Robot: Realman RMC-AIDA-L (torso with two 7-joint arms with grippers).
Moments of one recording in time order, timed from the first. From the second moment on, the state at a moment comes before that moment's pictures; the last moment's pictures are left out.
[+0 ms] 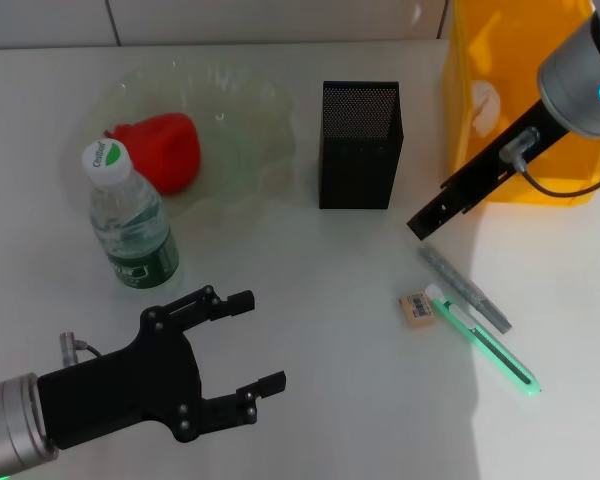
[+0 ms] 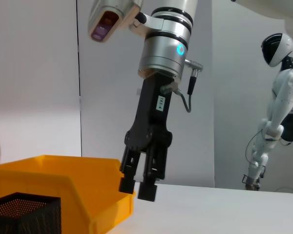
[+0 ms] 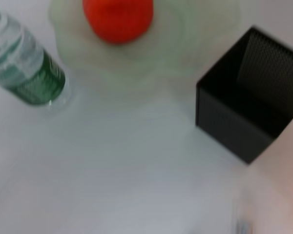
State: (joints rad) left arm -0.15 -2.06 1.37 0.53 1.28 1.60 -0.71; right arm 0.78 2.09 -1.34 -1.45 -2.60 -1.79 2.82
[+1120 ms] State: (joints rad) left arm -0.16 -2.06 1.35 0.53 1.30 1.54 -0.71; right arm 0.70 2.09 -1.61 -1.32 -2.66 -1.66 2.80
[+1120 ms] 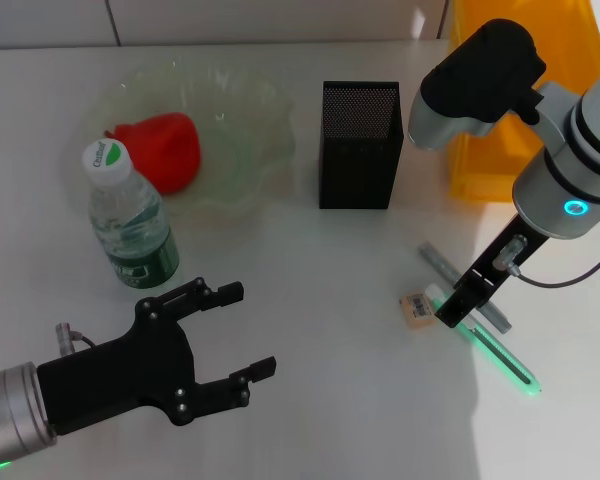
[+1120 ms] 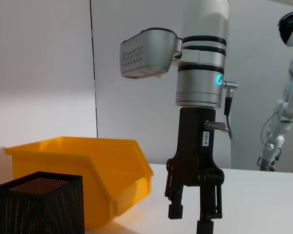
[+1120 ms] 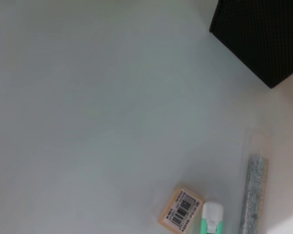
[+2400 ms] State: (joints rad) left arm -0.15 -2.05 1.35 0.54 1.30 1.53 -0.72; right arm 0.67 2.09 -1.65 -1.26 -2.60 -1.58 2.75
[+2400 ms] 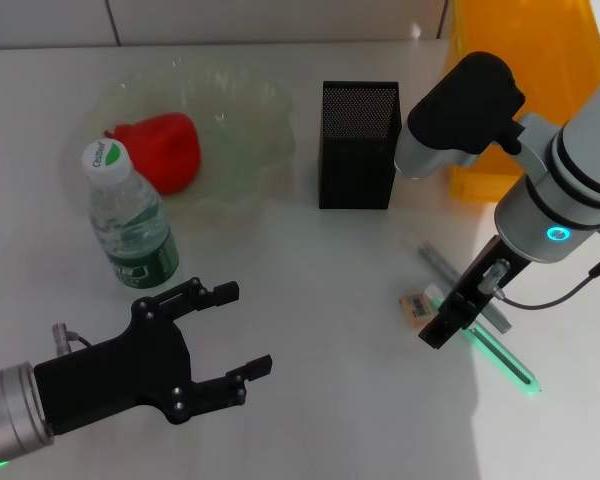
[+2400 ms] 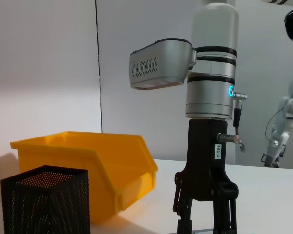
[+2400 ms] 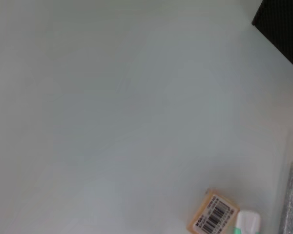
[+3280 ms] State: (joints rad) left arm -0.16 -2.05 1.35 0.54 1.30 1.53 -0.72; right arm 0.68 2.09 -1.65 -1.23 -2.60 -1.56 2.75
